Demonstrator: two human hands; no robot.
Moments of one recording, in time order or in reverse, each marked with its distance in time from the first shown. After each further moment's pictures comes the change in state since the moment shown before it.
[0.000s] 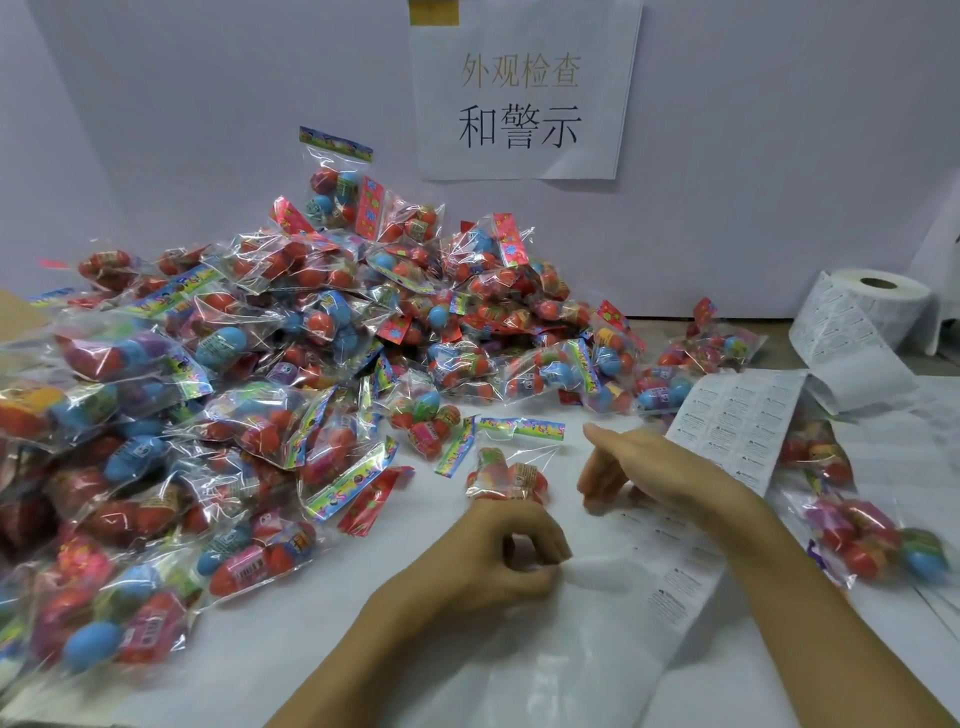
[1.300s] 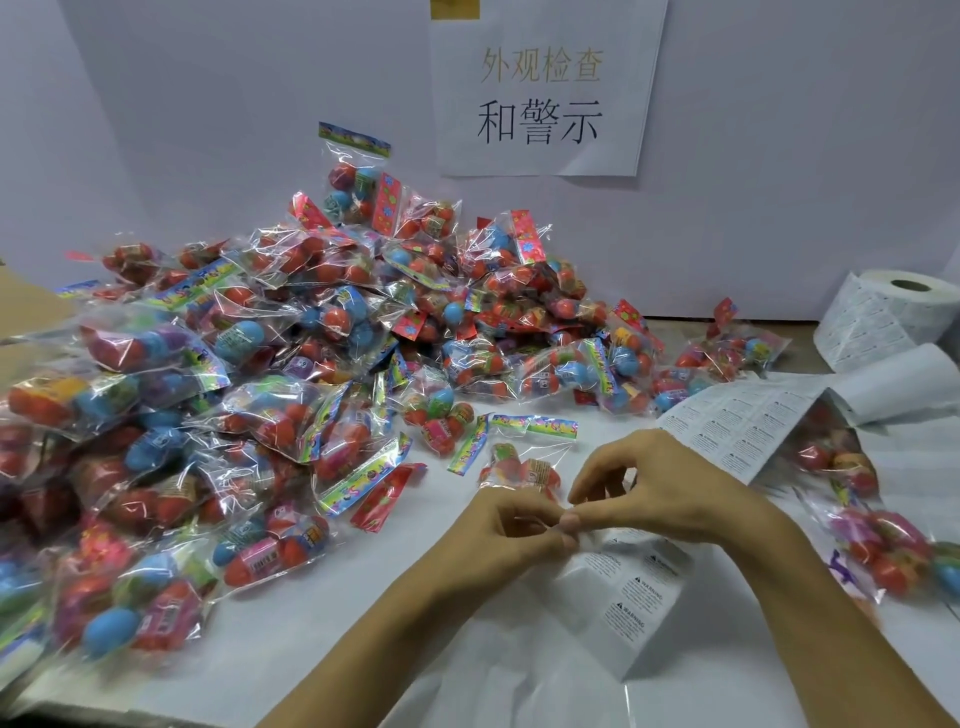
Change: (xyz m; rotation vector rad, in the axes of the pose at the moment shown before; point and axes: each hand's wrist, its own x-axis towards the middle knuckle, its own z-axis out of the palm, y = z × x) left_hand 0.004 0.009 0.004 -0.473 0.117 -0.175; right_hand -0.018 -0.004 0.001 -0.251 -0.029 -0.506
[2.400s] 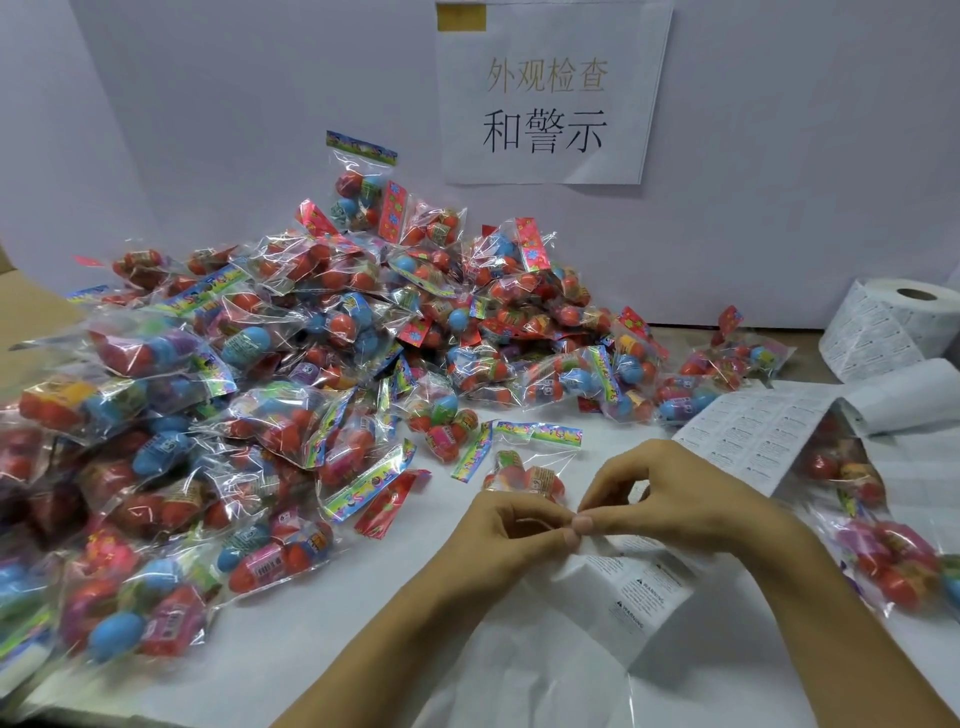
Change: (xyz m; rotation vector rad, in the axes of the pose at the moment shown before) left_hand 0.001 0.002 0.003 -0.101 0.073 0.002; right_hand -0.002 0.002 -0.004 0.019 -0.048 0.034
